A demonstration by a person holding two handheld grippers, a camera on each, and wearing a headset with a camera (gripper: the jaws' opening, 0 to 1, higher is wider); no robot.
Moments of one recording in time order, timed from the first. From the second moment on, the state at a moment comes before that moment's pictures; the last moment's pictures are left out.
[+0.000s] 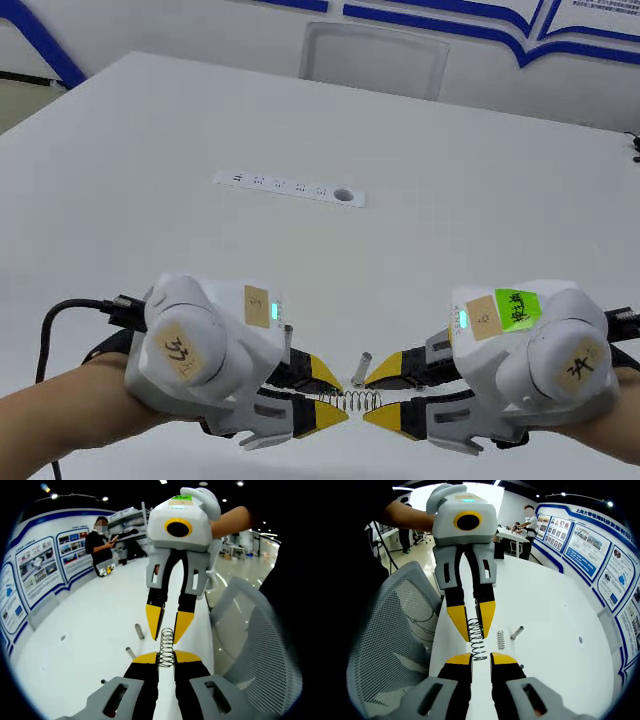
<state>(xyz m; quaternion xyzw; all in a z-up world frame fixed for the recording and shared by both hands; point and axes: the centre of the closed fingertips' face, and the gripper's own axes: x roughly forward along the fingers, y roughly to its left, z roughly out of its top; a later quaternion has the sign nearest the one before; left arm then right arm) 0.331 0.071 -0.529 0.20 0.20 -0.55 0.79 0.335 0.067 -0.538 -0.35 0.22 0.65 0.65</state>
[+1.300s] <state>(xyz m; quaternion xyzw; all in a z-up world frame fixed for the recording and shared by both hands) 0.332 0.071 -0.528 0.17 0.20 -0.54 0.80 0.323 0.093 -0.491 -0.22 0.19 0.68 0.67</state>
